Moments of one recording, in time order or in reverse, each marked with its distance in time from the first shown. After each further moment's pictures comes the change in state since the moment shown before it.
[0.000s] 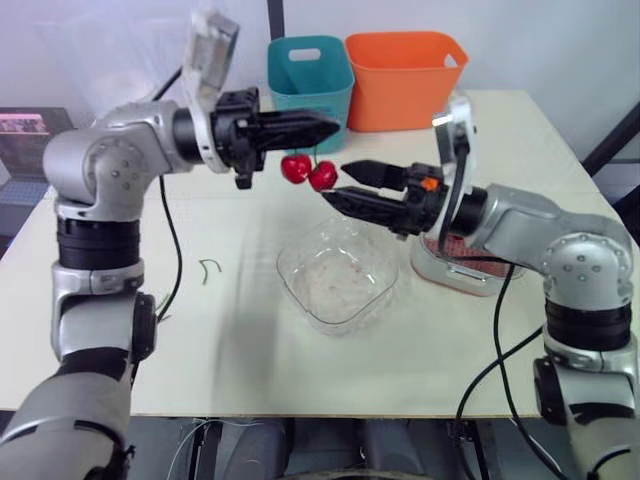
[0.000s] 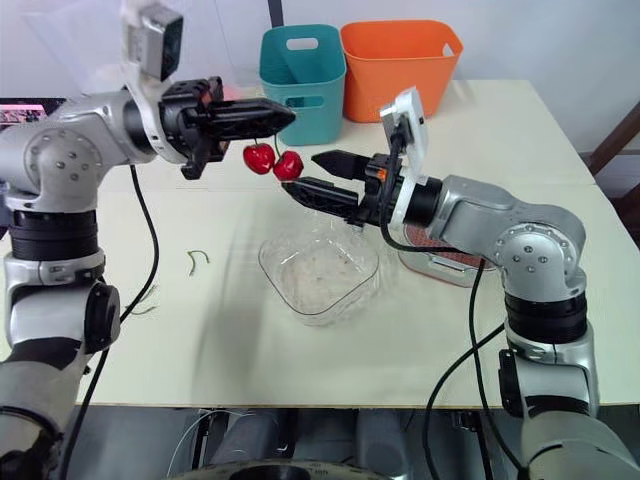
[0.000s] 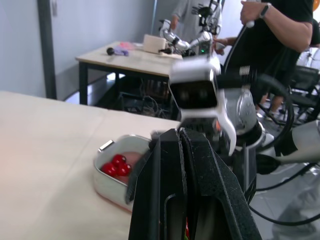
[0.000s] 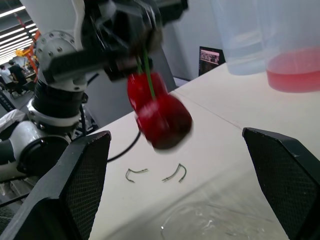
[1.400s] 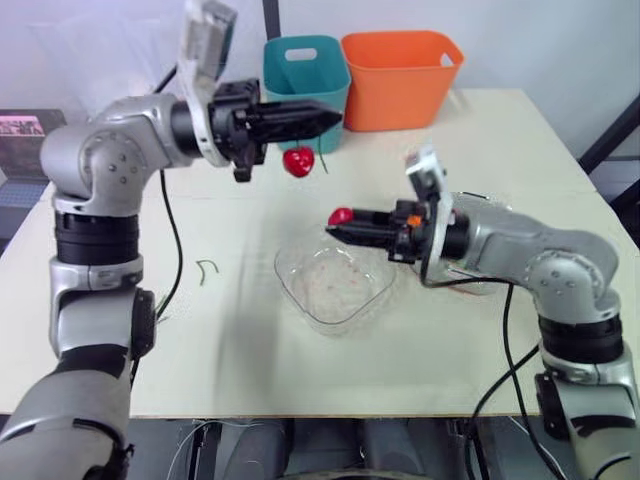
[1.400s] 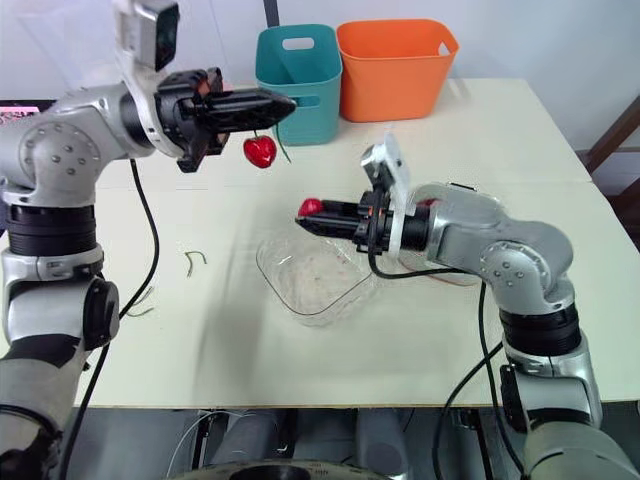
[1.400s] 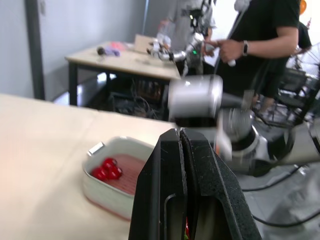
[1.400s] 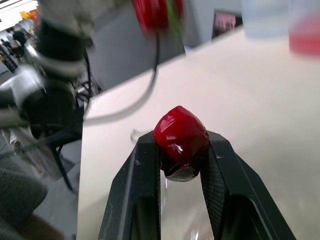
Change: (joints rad) left arm -0.036 0.012 0.016 0.022 -0.041 -0.009 0.008; right arm 0.099 -0.024 0.075 -0.022 -0.216 0.030 0.231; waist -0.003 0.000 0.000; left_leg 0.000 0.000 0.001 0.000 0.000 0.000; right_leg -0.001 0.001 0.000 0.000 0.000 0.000
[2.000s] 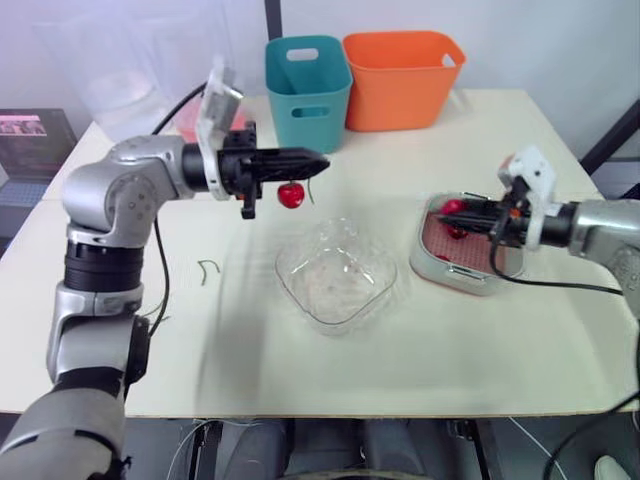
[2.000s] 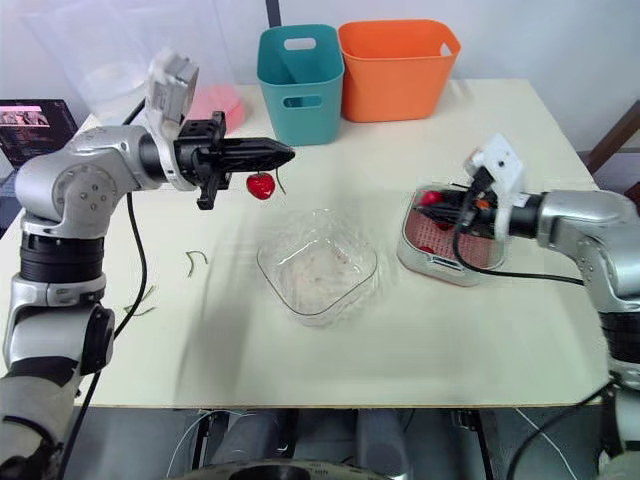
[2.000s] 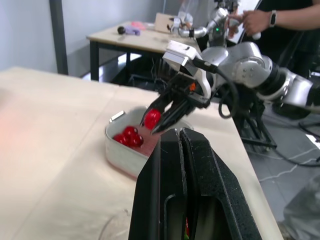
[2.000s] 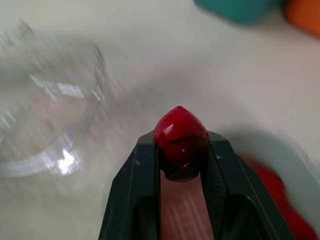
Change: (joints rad) left arm 0.167 0.028 -0.064 -0.062 0.100 -0.106 -0.007; right arm 0.155 -0.440 -0.051 0.298 -0.471 -0.346 0.309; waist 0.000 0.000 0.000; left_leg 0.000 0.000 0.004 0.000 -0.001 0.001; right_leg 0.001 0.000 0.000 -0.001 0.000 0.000
